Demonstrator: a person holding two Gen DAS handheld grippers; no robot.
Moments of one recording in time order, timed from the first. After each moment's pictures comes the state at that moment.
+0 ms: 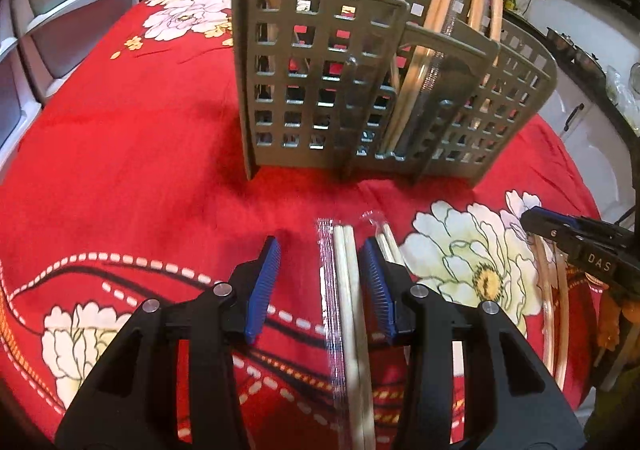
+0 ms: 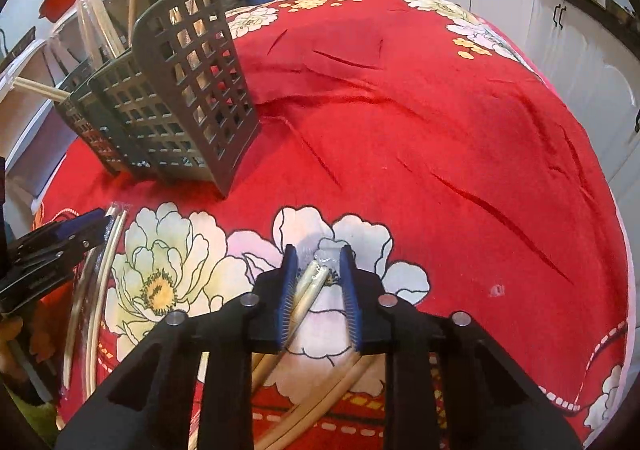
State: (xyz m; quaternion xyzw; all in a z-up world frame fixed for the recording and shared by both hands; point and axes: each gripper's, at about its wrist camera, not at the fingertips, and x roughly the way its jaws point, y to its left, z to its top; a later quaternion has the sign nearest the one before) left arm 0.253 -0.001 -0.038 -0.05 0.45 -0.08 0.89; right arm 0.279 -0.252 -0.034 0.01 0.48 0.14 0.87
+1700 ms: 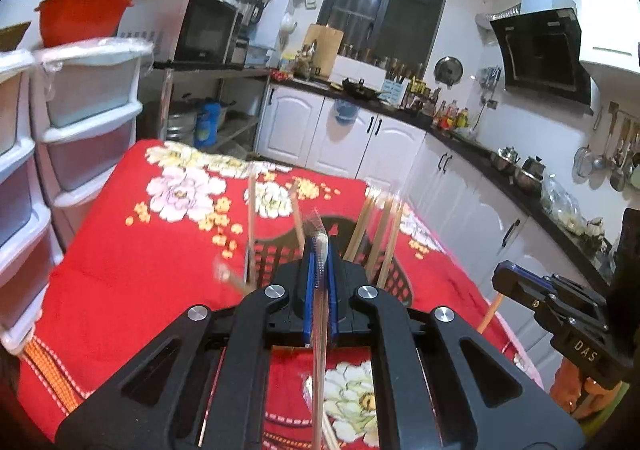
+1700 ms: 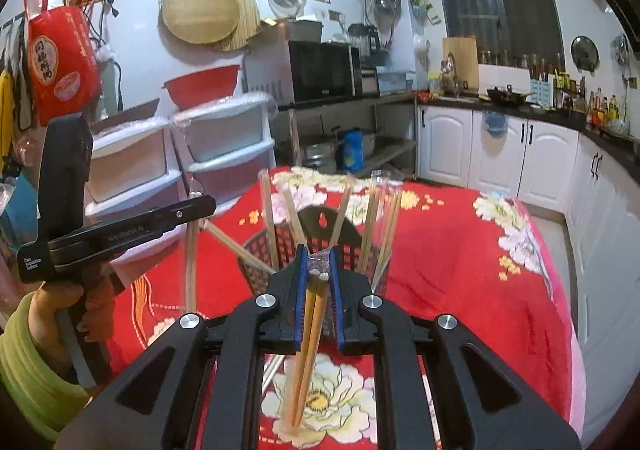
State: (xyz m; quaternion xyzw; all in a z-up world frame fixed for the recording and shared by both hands) left arm 0.225 0.022 0.135 -0.11 0.23 -0.12 0.96; right arm 0.208 -0.205 0.148 -0.01 0.22 0.26 0.94
